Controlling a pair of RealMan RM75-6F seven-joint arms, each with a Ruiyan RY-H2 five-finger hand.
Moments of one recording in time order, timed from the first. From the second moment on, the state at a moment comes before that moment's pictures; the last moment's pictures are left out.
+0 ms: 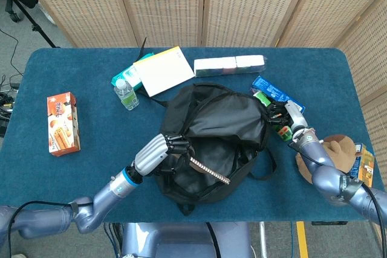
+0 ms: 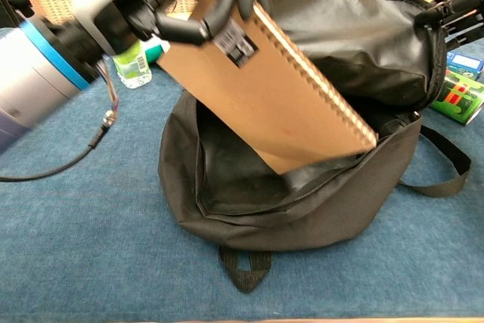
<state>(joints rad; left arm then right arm) -0.81 -1.69 -0.07 -1.38 1.73 1.42 -0.59 0.84 -1.12 0.34 -1.62 -0.17 0.62 0.20</state>
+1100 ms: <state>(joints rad) -0.77 -0.88 0.13 -1.52 1.74 1.07 -1.10 0.84 -1.19 0.29 -1.71 -0.25 0.79 0.11</state>
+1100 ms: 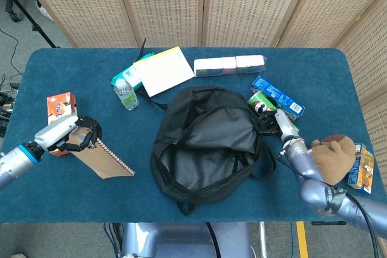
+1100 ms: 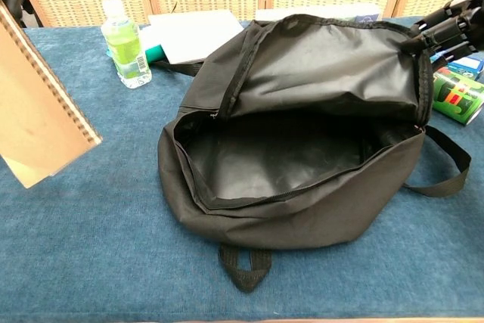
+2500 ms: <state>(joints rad) -0.25 -1.12 -0.04 -1.67 1.34 1.57 -0.15 0.36 -1.13 0.01 -1.12 -1.87 1.56 0.08</state>
